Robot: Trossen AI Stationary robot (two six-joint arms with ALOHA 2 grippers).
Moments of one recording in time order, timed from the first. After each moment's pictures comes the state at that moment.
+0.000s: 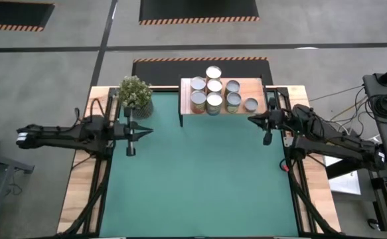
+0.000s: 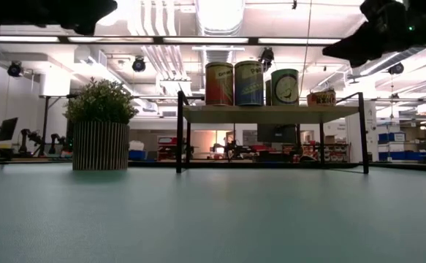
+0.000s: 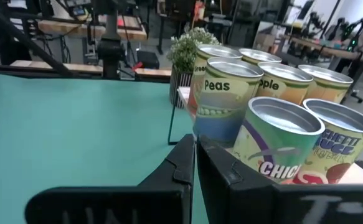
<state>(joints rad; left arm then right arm) 0.02 0.47 0.37 0.18 -0.04 0.31 -0.42 0.34 0.38 -0.07 -0.22 -0.19</state>
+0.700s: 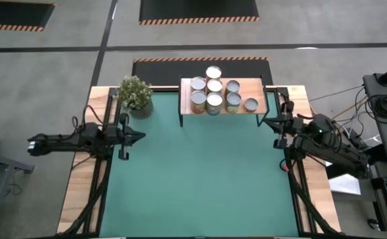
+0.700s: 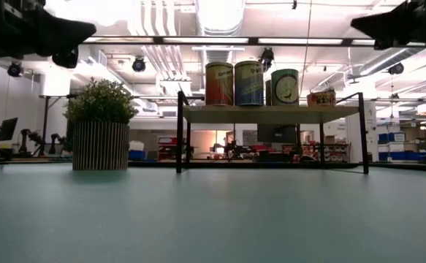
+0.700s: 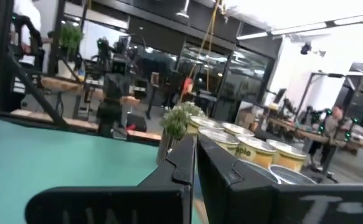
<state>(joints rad) 0.02 0.08 0.11 0.15 -0.04 0.09 -0.42 0.02 0.26 -0.06 -0.24 -0.25</state>
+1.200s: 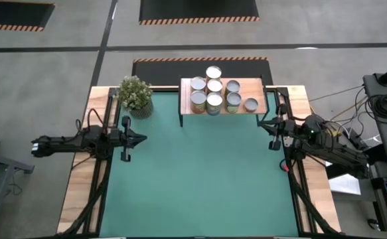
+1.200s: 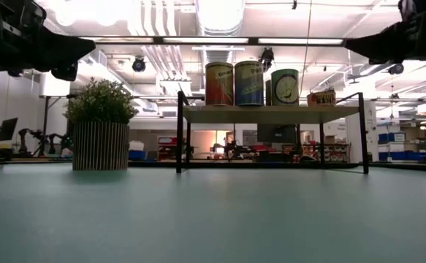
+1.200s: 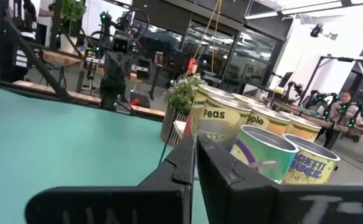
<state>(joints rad) 0.02 0.00 0.02 0.13 -0.03 0.09 -0.42 0.00 0.18 -0.07 -0.24 -0.29</state>
